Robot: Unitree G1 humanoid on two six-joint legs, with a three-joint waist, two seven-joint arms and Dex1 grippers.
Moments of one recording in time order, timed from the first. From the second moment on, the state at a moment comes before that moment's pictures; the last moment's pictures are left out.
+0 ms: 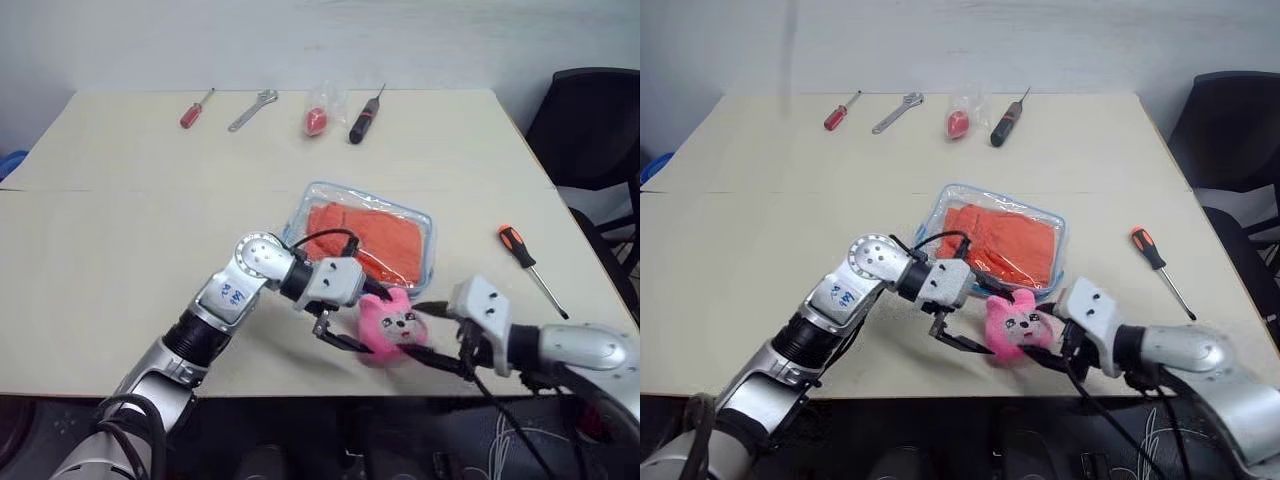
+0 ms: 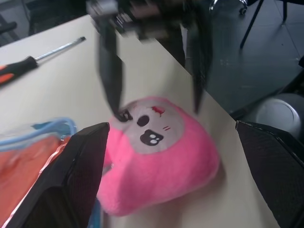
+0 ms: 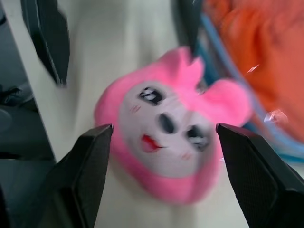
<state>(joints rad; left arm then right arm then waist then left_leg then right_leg) -0.73 0.39 -0.47 0.07 -0.15 0.14 -1.28 -0.03 -0.89 -0.23 -0.80 0.60 0.89 0.78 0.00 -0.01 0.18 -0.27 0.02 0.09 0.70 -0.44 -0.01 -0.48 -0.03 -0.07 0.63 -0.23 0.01</state>
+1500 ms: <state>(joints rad) -0.60 0.65 -0.28 0.08 -0.08 0.07 -1.21 -0.35 -0.97 0.13 0.01 -0.11 -0.27 0.92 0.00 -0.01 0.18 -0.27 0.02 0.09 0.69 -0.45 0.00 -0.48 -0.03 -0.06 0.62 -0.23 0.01</state>
